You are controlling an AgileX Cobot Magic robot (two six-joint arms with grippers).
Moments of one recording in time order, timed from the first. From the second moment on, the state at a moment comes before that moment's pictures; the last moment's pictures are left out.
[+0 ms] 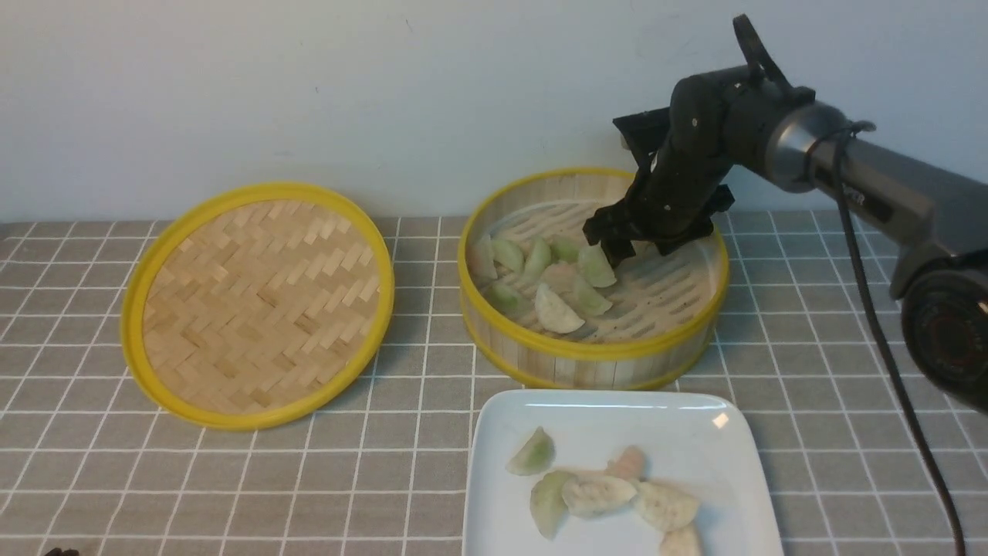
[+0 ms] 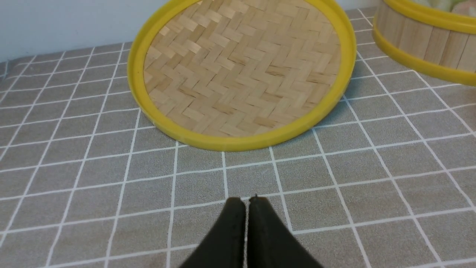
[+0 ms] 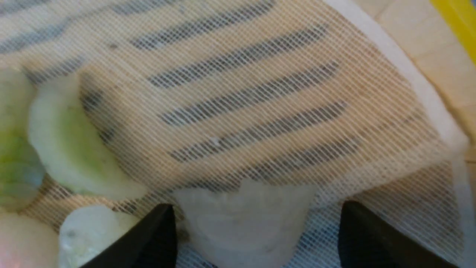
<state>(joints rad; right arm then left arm) 0.31 2.43 -2.15 0.06 1.04 0.02 -0.07 -0.01 0.03 -0.08 0.38 0.12</state>
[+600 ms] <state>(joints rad) 0.31 2.39 -2.29 0.09 1.23 0.01 -0.07 -0.01 0.03 -0.08 0.38 0.12</state>
